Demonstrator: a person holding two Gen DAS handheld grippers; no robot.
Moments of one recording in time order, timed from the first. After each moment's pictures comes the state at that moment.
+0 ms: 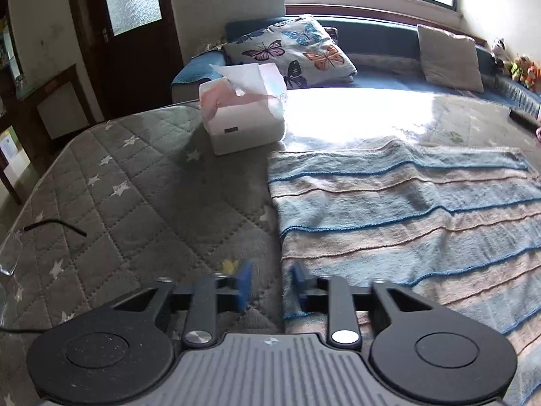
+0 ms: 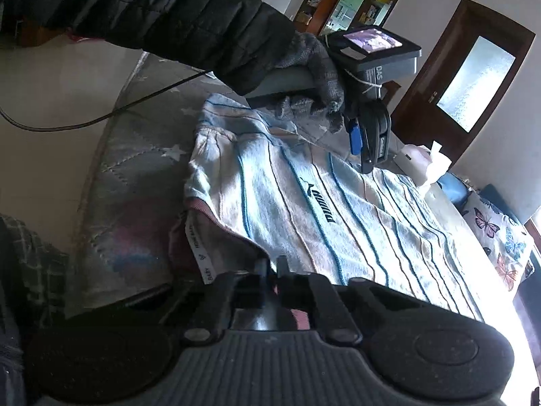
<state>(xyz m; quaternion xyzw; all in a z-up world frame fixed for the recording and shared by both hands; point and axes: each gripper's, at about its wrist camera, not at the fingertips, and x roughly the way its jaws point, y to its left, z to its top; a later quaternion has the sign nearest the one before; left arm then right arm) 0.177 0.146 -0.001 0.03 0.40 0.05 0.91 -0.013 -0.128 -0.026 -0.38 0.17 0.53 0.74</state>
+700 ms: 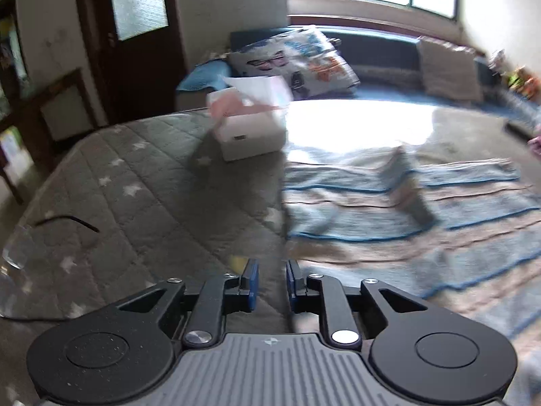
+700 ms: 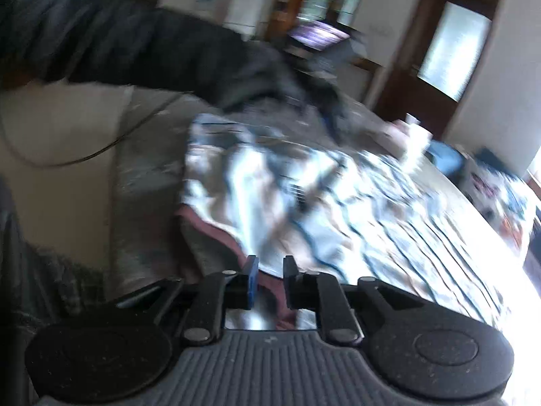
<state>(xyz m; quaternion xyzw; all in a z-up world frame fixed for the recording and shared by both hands) 0.153 0.149 0.012 0.01 0.39 0.03 0.92 -0.008 -0.172 0.004 -0.31 0.23 0.50 0.78</state>
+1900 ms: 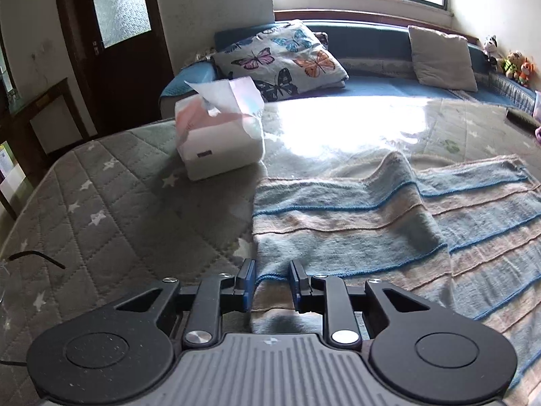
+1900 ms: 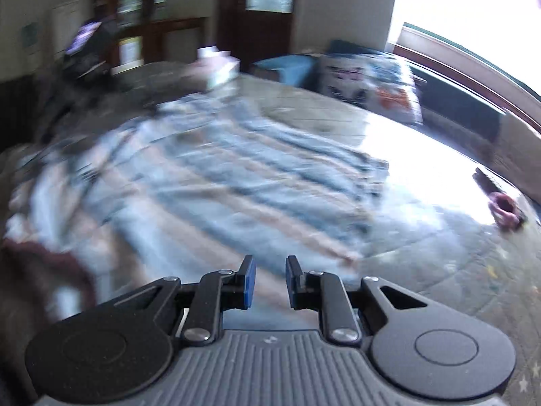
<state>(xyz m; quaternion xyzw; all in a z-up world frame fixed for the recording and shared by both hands) 0.206 0.128 -0.003 0.04 0.39 0.04 0.92 0.099 -0.277 0.009 -0.15 0.35 0.27 0.88</state>
